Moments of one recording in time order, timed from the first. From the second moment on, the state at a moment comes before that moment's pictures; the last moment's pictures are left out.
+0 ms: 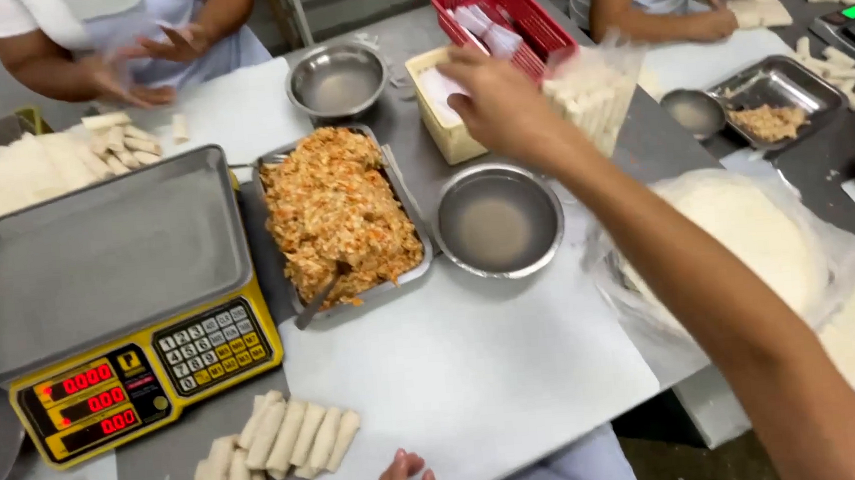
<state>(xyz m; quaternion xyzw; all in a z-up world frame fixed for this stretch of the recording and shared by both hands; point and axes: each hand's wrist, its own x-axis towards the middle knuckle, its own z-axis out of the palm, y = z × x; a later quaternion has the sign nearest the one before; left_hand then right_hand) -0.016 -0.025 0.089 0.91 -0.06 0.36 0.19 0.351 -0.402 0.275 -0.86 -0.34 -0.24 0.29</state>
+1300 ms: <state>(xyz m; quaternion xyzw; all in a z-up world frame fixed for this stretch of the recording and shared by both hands) -0.011 -0.234 0.183 0.87 -0.15 -0.24 0.40 0.027 -0.520 0.140 -0.56 -0.18 0.33 0.74</state>
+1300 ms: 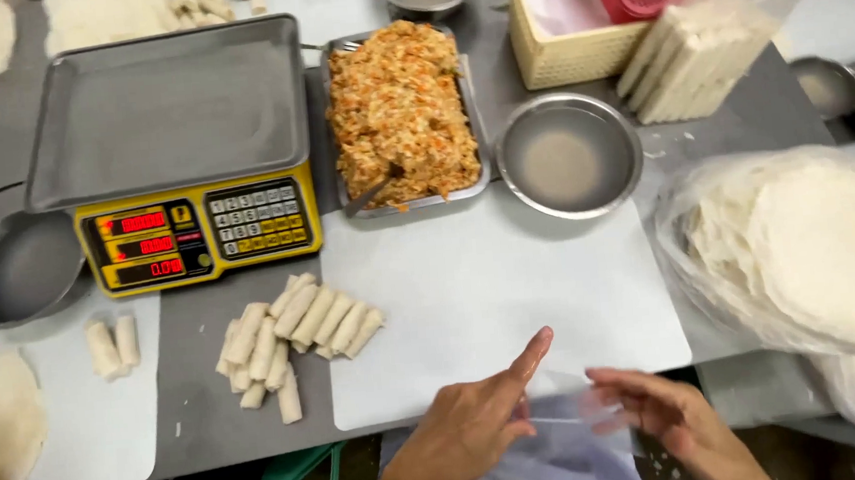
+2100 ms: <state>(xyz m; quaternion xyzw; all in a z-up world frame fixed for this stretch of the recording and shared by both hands) -0.027 -0.228 0.145 0.84 -0.02 0.25 0.47 0.013 -0.461 0.123 -0.62 0.04 0.14 0.77</state>
